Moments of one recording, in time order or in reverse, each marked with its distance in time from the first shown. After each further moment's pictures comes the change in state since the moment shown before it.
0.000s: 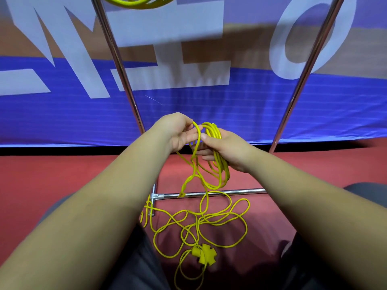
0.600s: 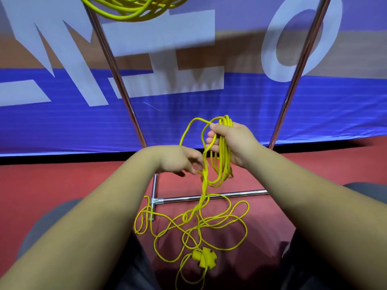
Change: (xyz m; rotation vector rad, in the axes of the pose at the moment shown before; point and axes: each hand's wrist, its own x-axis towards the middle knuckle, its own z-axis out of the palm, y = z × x) left_hand 0.000 -0.037 -0.035 1.188 -0.551 0.025; right_hand -0.009 -0.025 -0.012 0.371 0.337 -0.028
